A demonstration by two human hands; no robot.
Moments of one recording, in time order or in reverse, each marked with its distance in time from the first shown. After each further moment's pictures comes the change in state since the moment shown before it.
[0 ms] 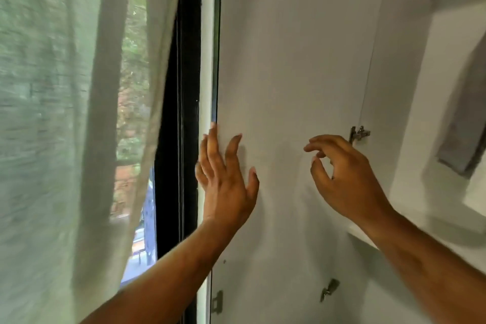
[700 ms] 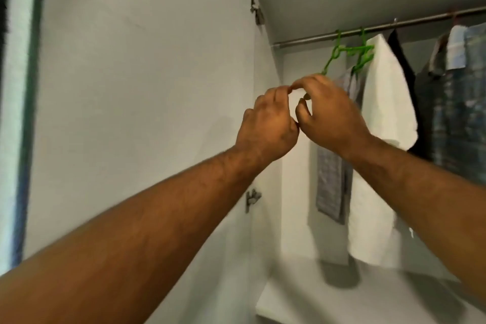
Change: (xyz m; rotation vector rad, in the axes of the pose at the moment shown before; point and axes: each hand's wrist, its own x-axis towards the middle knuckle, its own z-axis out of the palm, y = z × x) left_hand 0.227 0.243 0.104 -0.467 -0.145 0.575; right_hand 0.180 0.059 -0.171 -0.798 0.346 -0.077
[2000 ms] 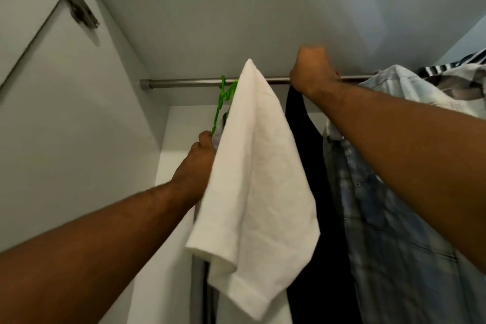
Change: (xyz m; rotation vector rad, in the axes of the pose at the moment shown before) left_hand 0.262 0.032 0.347 -0.474 -0.021 -0.206; right_hand 0.207 0.403 -0.013 -0.580 0.236 0.283
